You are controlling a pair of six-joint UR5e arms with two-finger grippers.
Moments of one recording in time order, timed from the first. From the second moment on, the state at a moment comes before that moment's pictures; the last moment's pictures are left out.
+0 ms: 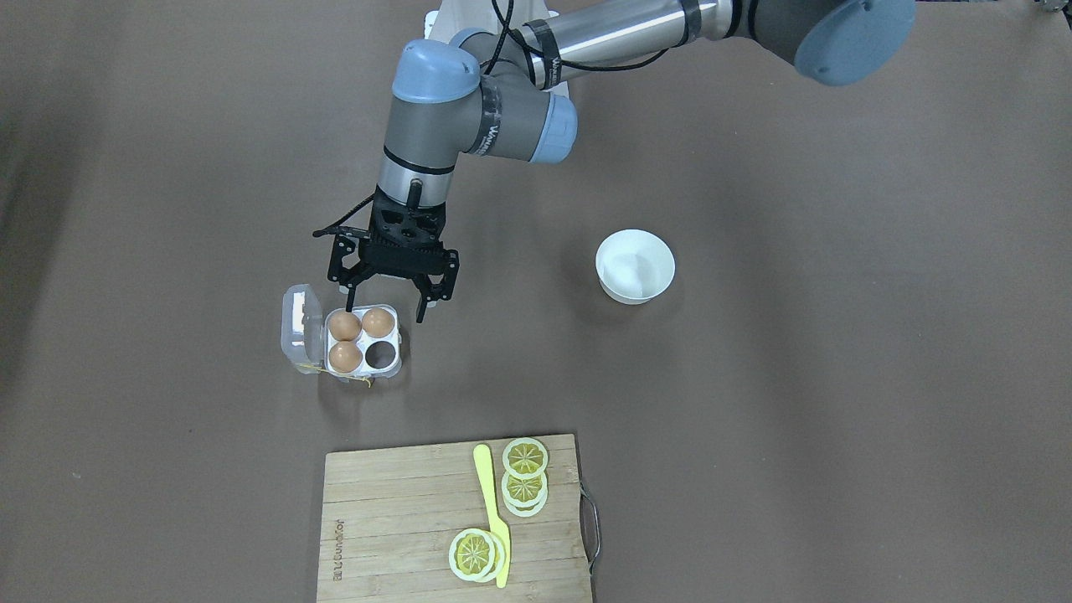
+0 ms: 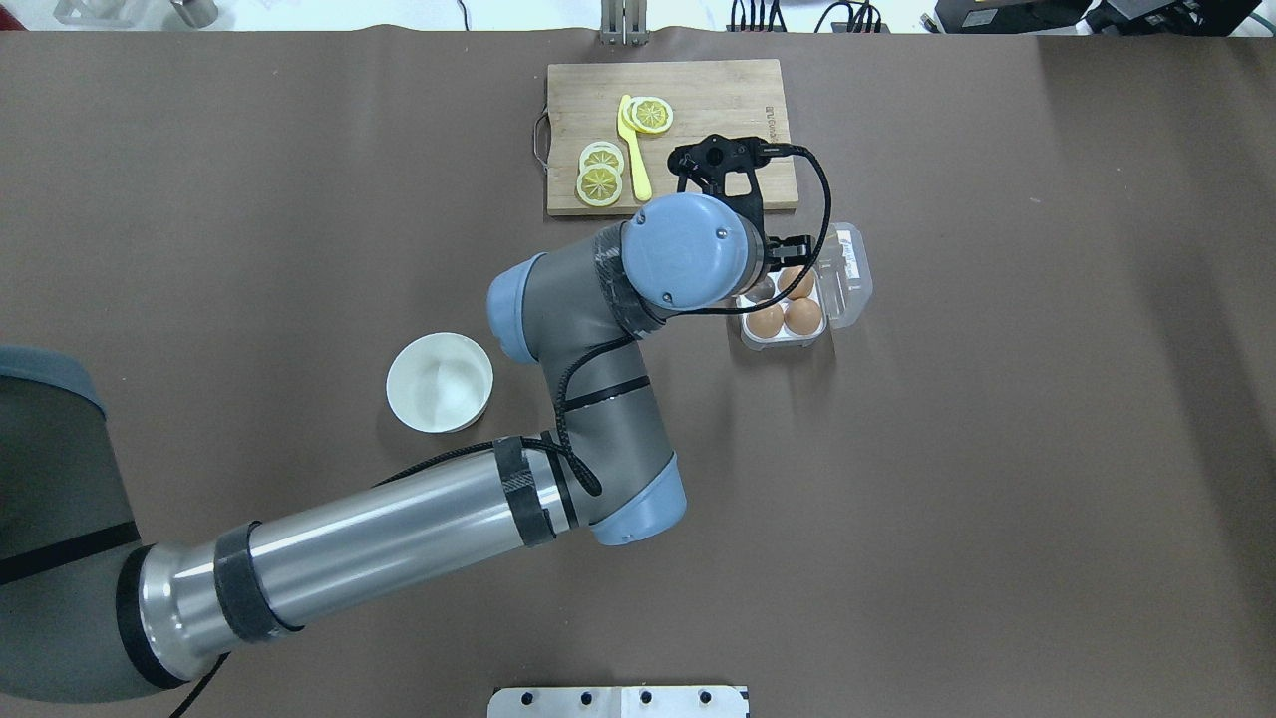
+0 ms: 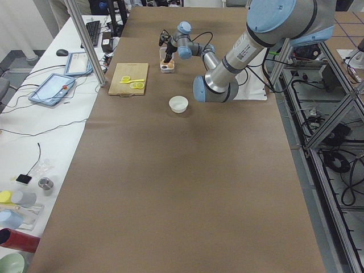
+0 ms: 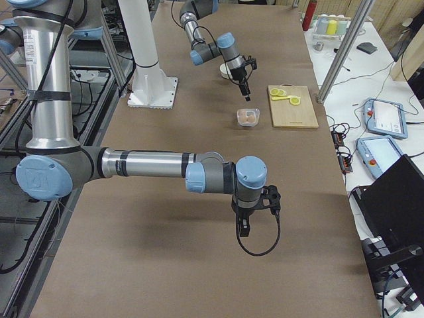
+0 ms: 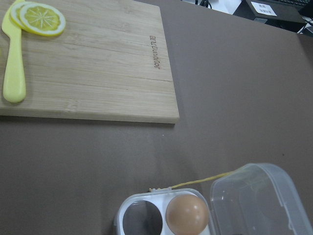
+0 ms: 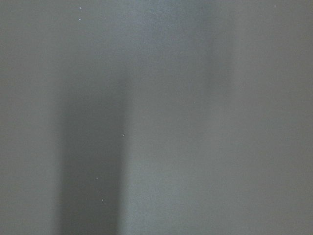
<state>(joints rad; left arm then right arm) -0.49 -2.63 -1.22 -2.06 -1.56 -1.28 1.58 -1.57 1.59 -1.57 2.33 -0.08</state>
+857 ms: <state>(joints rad) -0.67 -2.28 -1.58 -2.00 -1.83 -1.14 1.58 -1.57 1.60 -1.57 2.33 -0.08</state>
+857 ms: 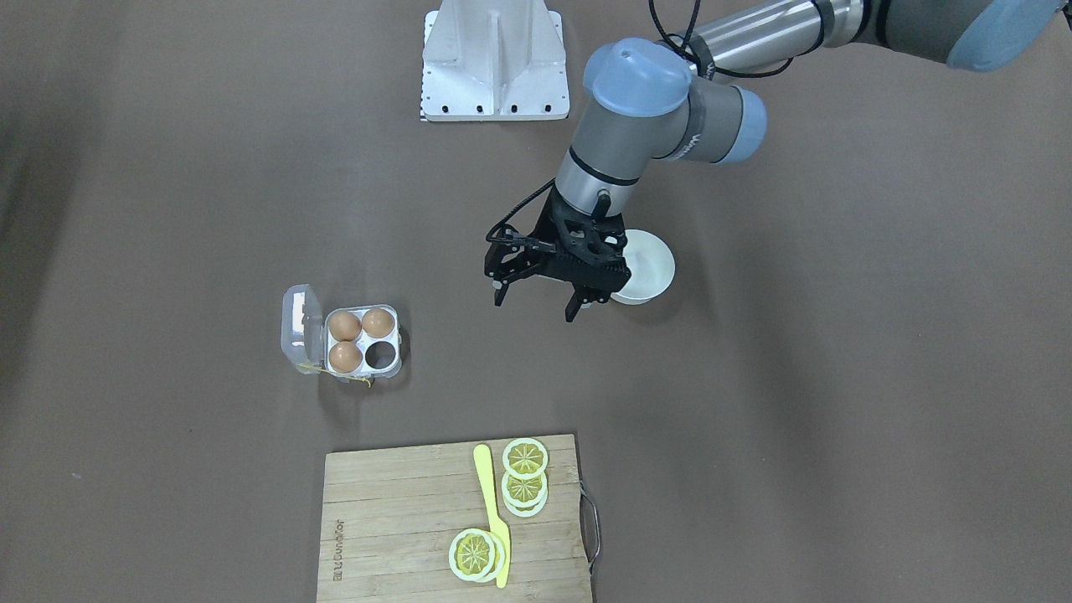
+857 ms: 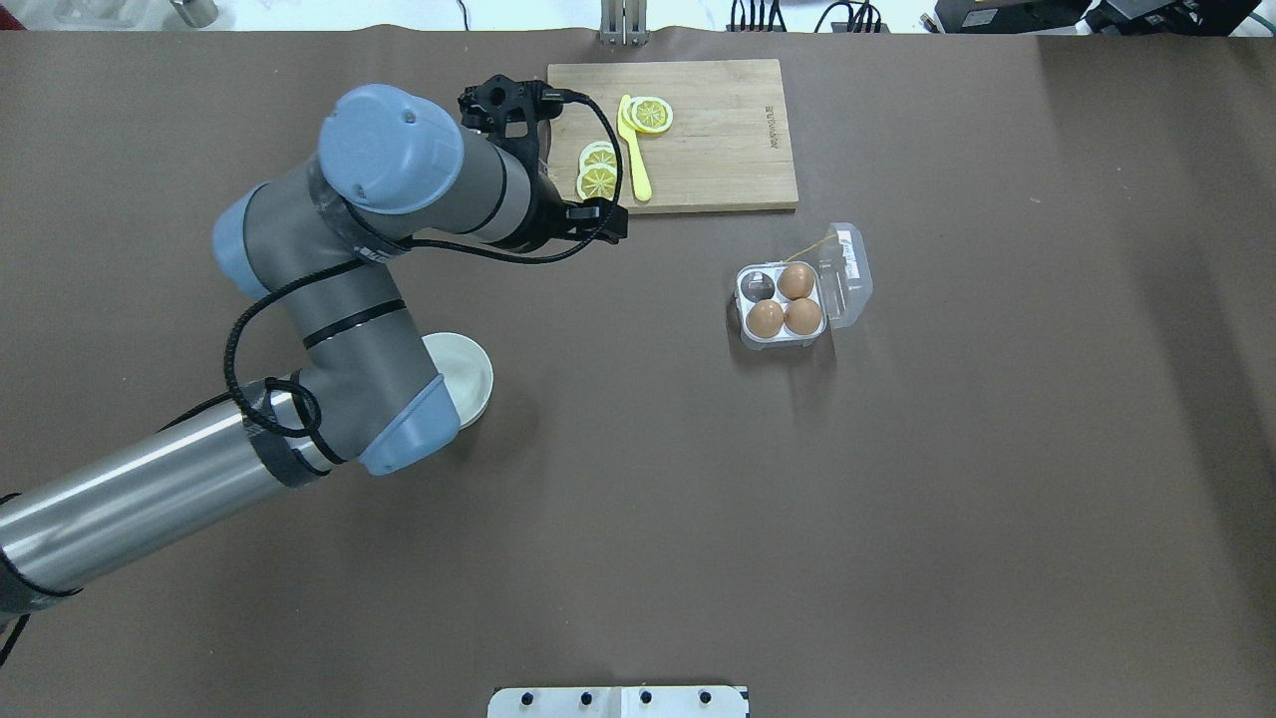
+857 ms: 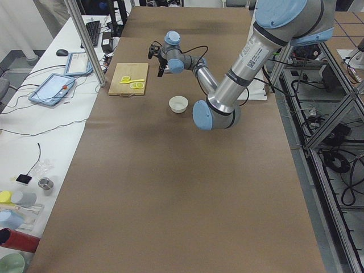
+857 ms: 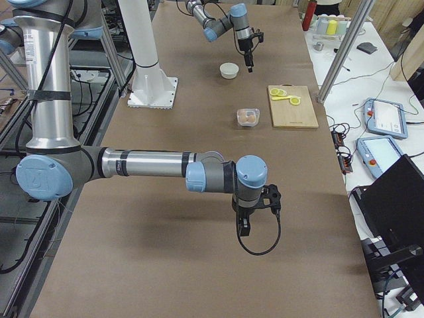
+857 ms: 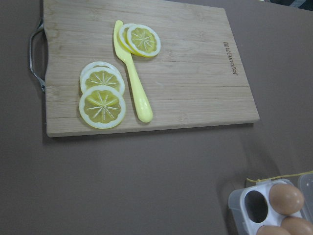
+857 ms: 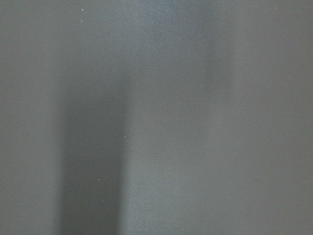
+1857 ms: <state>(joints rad) -0.92 -1.98 -1.72 -1.95 -2.02 -0.89 1.58 -1.57 1.60 -1.57 2.34 -0.08</state>
